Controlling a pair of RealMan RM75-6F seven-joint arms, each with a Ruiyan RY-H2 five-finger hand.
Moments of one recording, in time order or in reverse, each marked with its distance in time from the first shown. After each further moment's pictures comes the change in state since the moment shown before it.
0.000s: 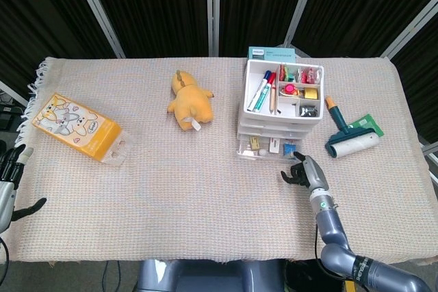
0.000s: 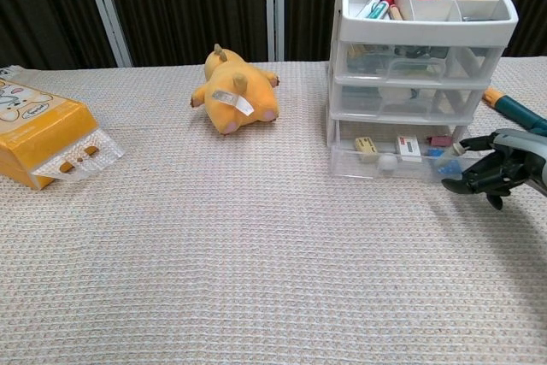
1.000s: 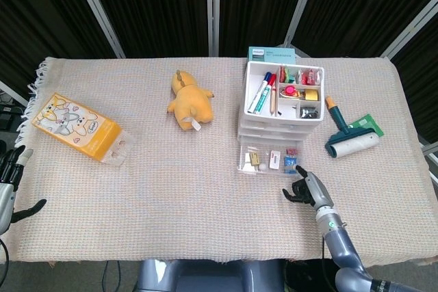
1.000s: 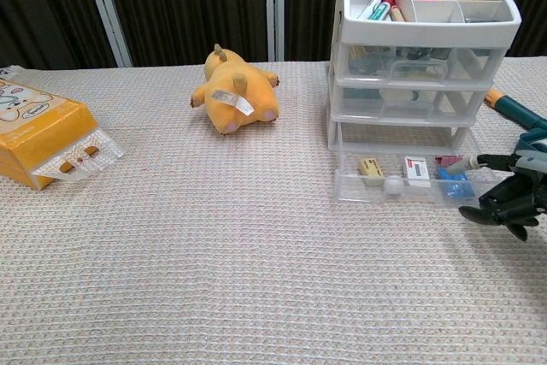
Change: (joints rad) left arm 0.008 0.002 0.004 -0.007 0.011 0.013 0.004; right arm -0.094 0.098 -0.096 -0.144 -0.158 0.014 0.100
